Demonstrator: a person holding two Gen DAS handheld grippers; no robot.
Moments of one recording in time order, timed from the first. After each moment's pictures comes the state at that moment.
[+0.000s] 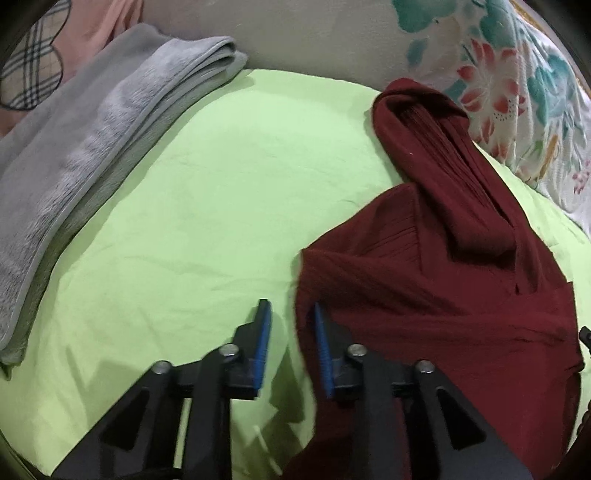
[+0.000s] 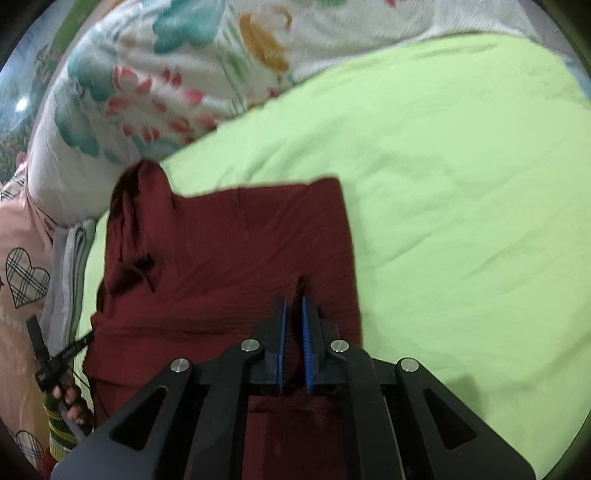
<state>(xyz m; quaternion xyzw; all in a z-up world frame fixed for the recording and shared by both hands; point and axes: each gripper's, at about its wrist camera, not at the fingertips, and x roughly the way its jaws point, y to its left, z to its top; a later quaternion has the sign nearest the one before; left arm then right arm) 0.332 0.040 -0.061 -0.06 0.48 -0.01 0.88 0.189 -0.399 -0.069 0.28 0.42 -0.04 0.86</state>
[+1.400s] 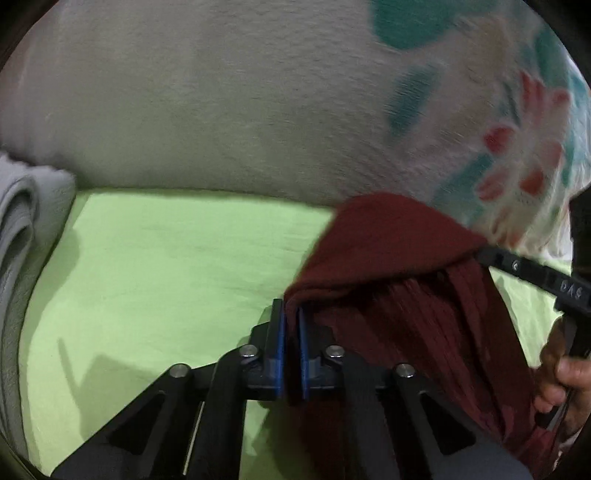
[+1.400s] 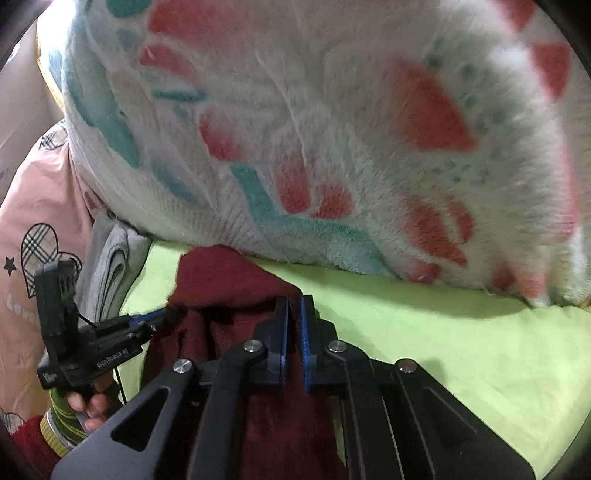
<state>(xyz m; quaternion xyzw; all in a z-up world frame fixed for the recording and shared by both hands) 0.567 -0.037 -0.036 -0.01 0.44 -0.11 0.89 0.533 -0.263 -0.051 0.18 0.38 0.19 0.89</state>
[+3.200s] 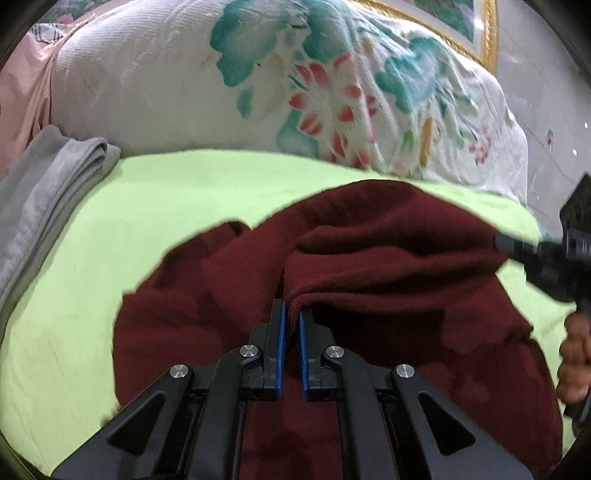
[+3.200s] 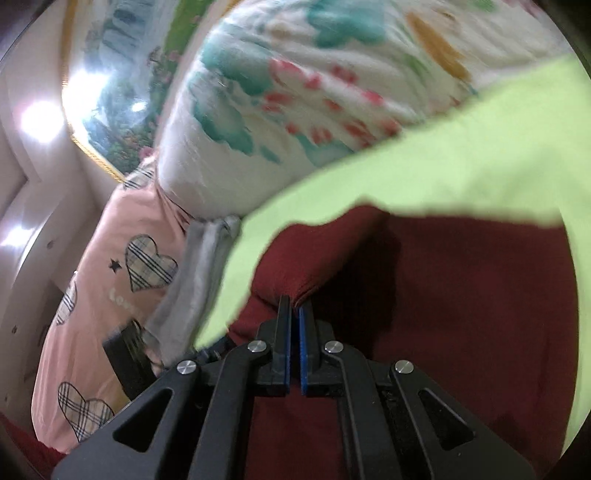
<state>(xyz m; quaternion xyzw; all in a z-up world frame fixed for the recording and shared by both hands) 0.271 -0.077 -0.024 0.01 0.36 -0.17 0.92 0.212 -0.315 -0.047 0.35 0.34 0.20 0.85</state>
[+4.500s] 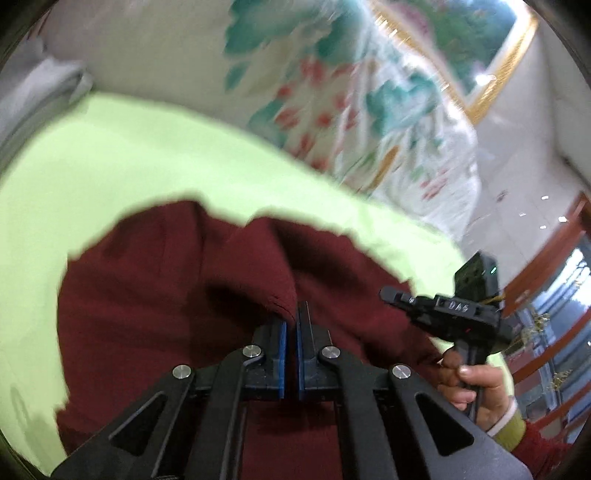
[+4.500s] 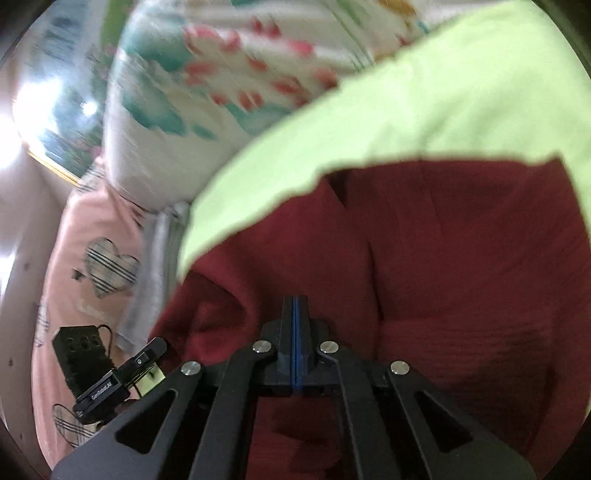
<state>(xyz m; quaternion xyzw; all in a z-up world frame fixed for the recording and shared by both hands) 0.296 -0.039 -0.005 -0.17 0.40 -0.30 0.85 0.258 -0.333 -0.084 0.38 0.38 0.17 0.83</state>
